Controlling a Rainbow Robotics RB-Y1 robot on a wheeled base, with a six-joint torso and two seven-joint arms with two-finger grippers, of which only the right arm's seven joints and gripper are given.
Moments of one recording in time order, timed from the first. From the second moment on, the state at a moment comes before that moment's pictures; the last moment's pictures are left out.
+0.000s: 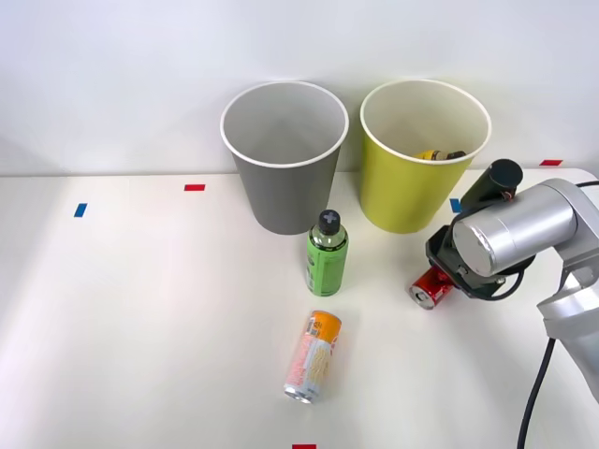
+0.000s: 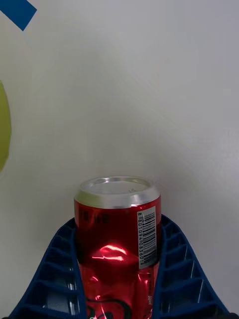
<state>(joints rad) -0.42 -0.44 0.25 -1.72 -0.31 1.54 0.30</state>
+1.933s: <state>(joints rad) 0.13 -0.58 0.27 -2.38 0.28 0.50 0.56</state>
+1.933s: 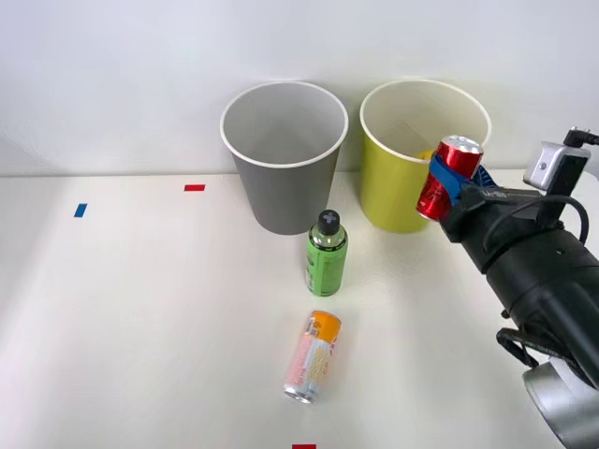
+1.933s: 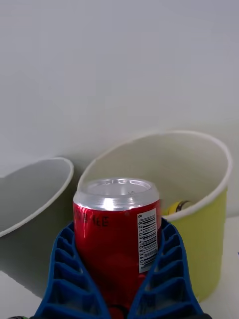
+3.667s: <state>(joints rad) -0.53 -0.40 0.51 -1.81 0.50 0.25 0.45</state>
